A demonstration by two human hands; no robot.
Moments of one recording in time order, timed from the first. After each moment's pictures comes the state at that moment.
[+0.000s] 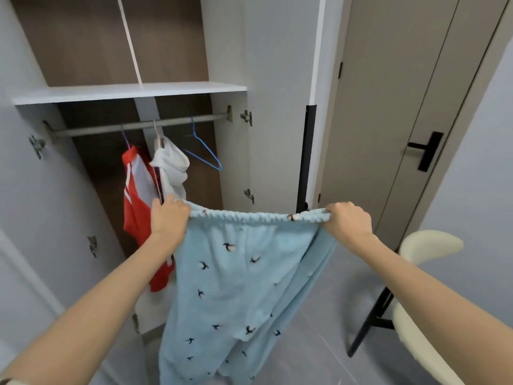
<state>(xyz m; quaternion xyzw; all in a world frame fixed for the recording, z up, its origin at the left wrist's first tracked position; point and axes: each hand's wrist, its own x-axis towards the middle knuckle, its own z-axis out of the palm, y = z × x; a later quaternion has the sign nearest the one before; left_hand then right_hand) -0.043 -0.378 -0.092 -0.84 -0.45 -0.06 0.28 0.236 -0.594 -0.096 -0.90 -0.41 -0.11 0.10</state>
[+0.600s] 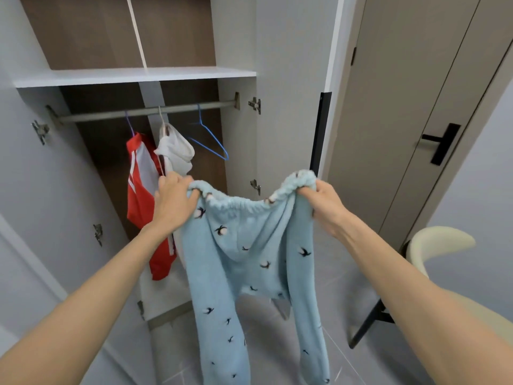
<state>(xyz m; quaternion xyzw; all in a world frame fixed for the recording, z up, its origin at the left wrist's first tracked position) -0.049 -0.359 -0.085 -0.85 -0.42 -0.32 -0.05 0.188 -0.541 -0.078 -0.62 -0.36 0.28 0.63</state>
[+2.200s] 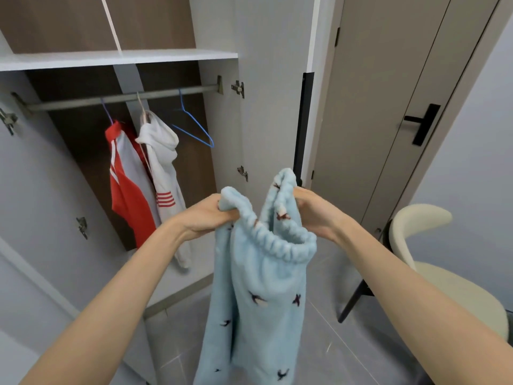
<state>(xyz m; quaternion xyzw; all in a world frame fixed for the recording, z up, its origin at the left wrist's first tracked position) -0.016 -0.443 -0.088 -0.79 -0.14 -0.11 -0.59 0.176 -0.581 -0.096 -0.44 -0.37 0.56 0.60</state>
